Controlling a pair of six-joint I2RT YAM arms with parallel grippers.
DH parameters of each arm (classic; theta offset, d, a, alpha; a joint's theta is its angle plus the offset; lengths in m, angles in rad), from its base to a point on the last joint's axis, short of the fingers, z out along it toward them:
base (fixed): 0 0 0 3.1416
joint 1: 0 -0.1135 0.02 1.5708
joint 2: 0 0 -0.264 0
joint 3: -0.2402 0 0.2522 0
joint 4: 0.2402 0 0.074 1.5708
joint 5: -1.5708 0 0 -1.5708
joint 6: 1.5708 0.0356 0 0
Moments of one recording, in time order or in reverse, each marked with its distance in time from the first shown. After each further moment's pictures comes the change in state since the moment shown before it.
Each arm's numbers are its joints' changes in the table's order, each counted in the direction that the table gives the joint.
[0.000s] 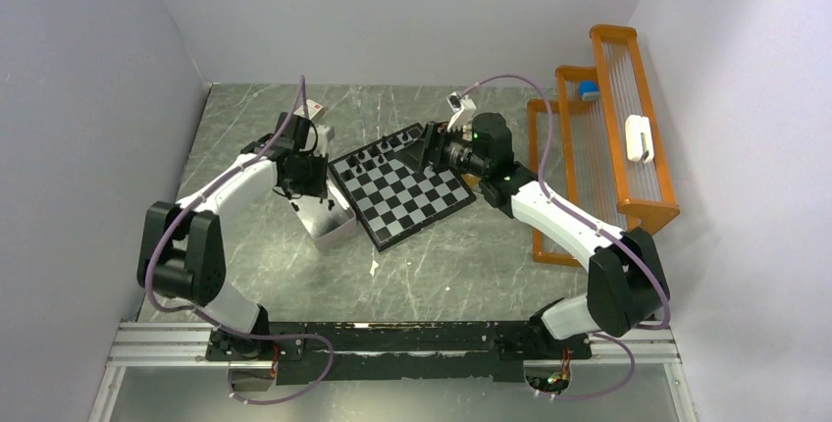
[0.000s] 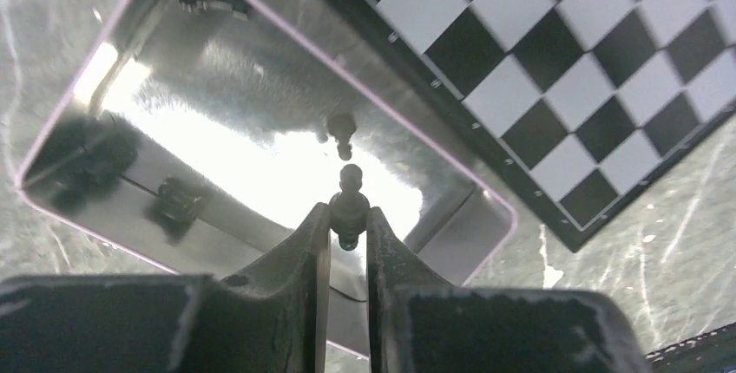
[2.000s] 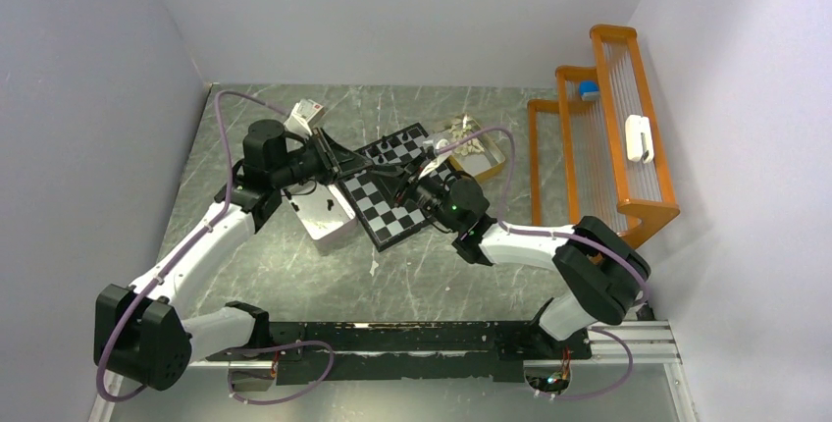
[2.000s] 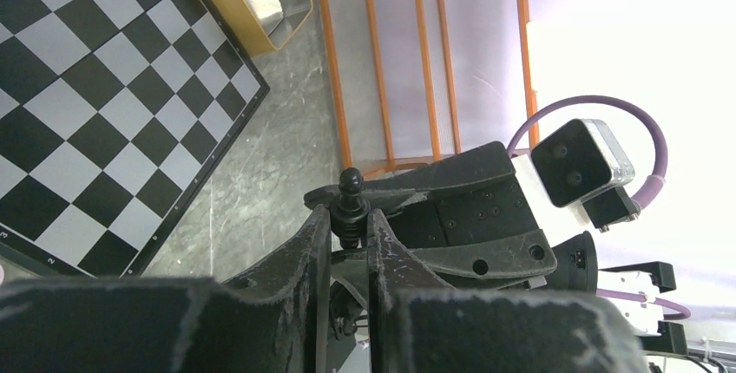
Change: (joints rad) left arm 0.080 -0.441 0.224 -0.611 -0.435 -0.906; right arm -0.321 0.100 0.304 -0.837 -0.338 -0.151
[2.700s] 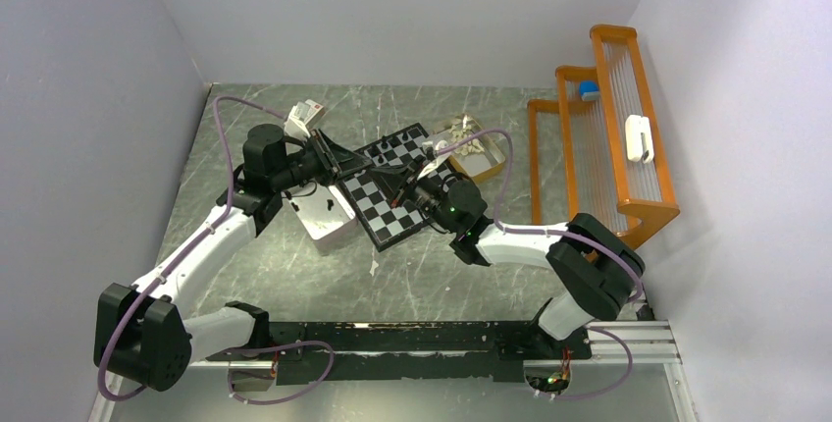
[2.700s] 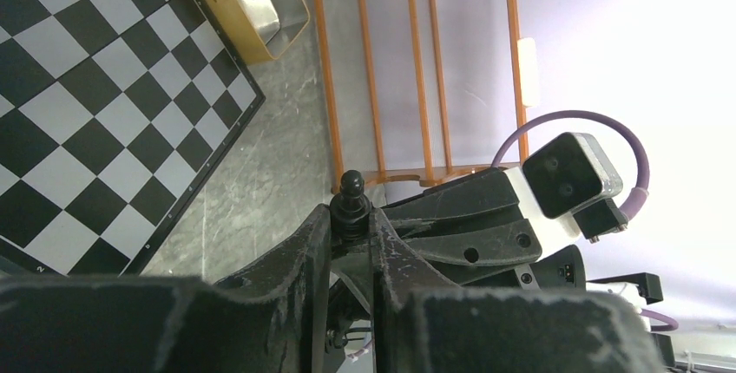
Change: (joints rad) left arm -0.003 -0.005 0.051 -0.086 0.017 -0.060; right arm -0.008 0.033 0.000 -0.056 -0.021 0.014
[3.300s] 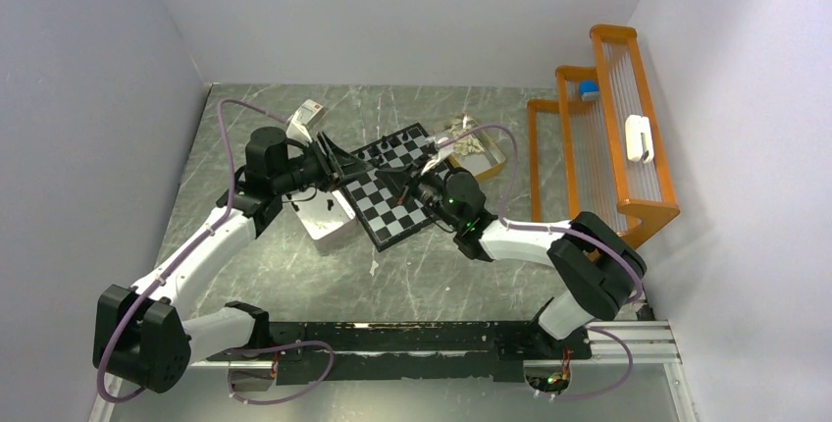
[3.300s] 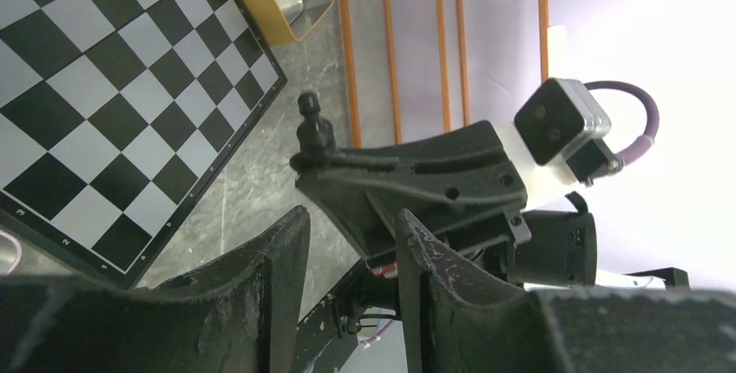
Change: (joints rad) left arm 0.003 -0.007 0.009 0.056 0.002 0.029; right arm 0.037 0.000 0.000 0.119 -0.009 0.048
